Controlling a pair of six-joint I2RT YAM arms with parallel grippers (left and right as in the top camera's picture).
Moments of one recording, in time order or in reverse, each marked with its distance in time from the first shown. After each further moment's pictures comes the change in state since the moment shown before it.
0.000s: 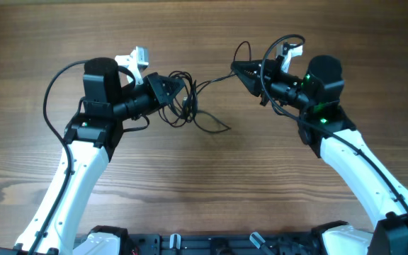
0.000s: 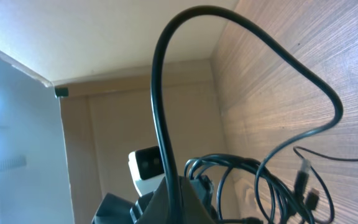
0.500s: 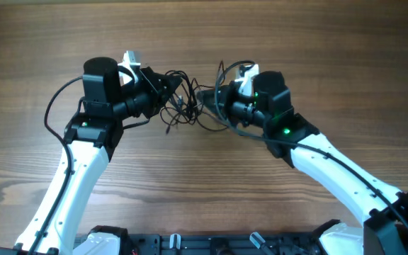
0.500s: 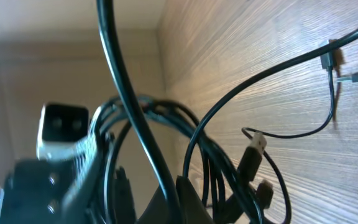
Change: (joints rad) left arm 0.000 0.001 0.000 0.020 -0.053 -0.376; right arm 0.274 0.056 0.005 -0.167 0.202 -0.234
